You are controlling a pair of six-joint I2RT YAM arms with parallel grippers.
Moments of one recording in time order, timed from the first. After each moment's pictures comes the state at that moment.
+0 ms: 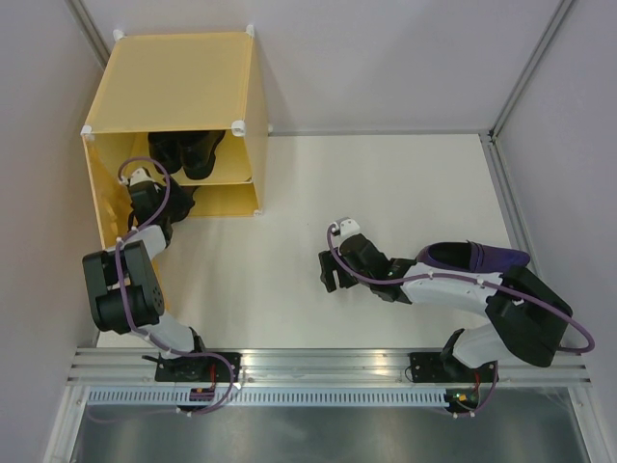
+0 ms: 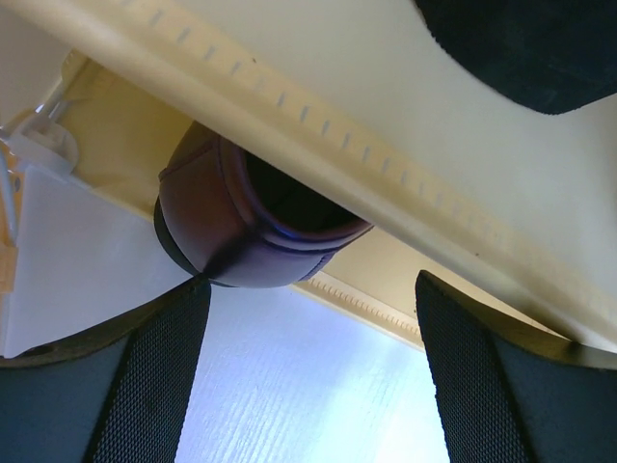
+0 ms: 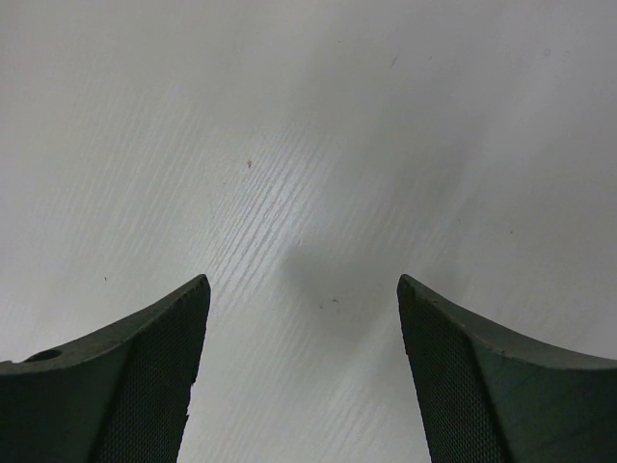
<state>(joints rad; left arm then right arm) 0.29 1.60 0.81 0.27 0.07 -0.41 0.90 1.42 0.68 0.02 0.16 0.41</state>
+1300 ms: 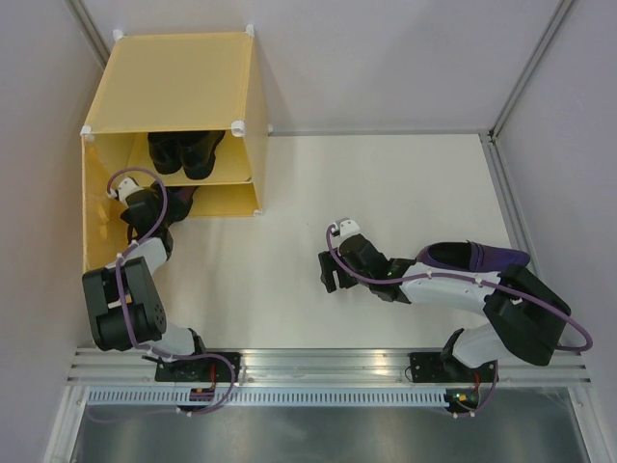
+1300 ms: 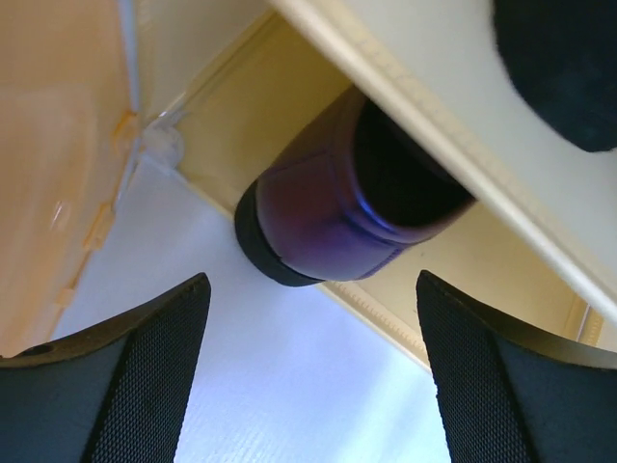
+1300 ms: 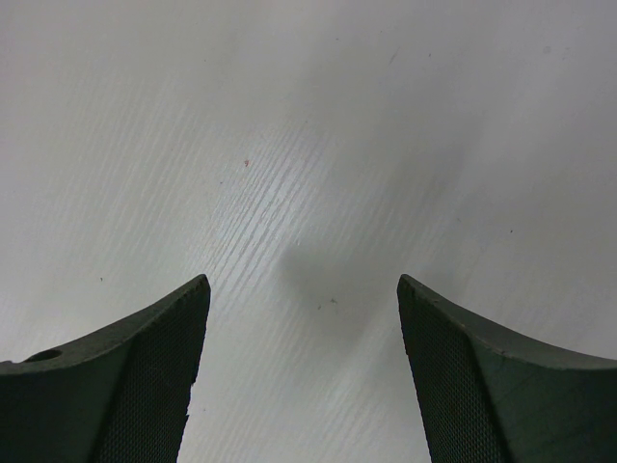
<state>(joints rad) 0.30 1.48 0.70 0.35 -0.11 -0.48 0.90 1.43 0.68 0.01 0.16 0.41</state>
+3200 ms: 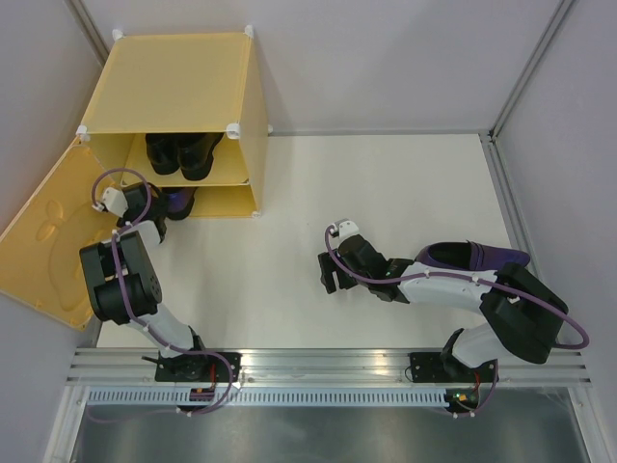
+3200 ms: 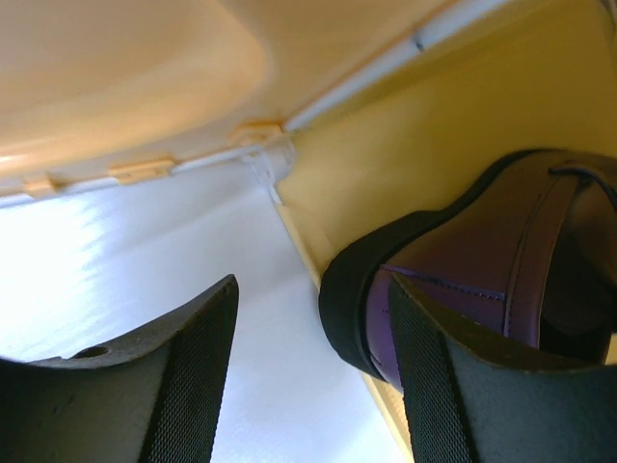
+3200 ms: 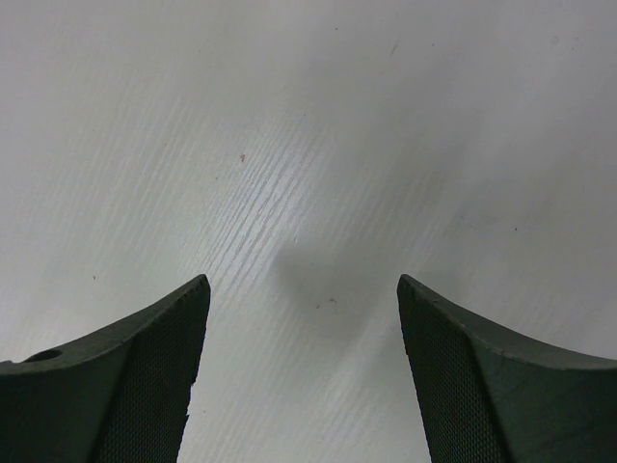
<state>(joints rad) 0.35 1.67 0.86 0.17 -0.31 -0.79 0.90 1.45 0.68 0.01 0.15 0.41</state>
